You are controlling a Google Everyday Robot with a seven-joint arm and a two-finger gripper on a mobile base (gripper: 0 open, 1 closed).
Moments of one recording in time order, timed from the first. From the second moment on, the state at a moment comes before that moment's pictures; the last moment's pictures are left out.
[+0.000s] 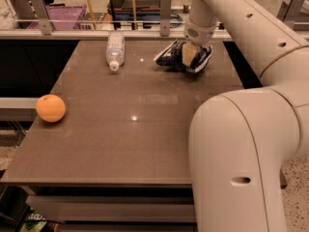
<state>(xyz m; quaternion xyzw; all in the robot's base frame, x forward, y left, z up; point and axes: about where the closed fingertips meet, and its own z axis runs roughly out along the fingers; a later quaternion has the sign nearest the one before) 0.738 -0.134 0.847 -0.43 0.90 -0.01 0.11</state>
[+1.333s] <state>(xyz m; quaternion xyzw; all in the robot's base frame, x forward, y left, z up) 0.693 -0.090 0.909 -0.46 0.88 -0.01 0.13</state>
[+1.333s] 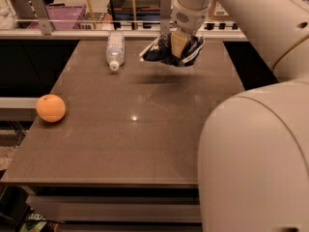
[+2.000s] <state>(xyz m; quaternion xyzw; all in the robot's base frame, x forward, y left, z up) 0.639 -0.052 0.915 -0.47 0.87 -0.02 0.15</state>
